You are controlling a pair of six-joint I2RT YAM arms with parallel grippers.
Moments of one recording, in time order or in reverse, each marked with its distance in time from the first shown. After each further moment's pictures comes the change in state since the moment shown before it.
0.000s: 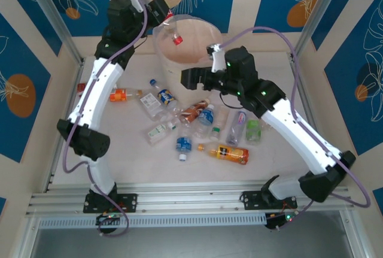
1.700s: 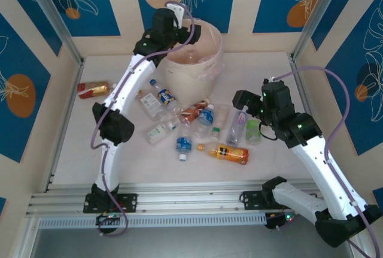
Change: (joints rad) left arm -0.138 0.278 0.255 -0.216 -0.161 0.483; right arm -0.258 -0.380 -0.373 -0.335 0.301 0.186
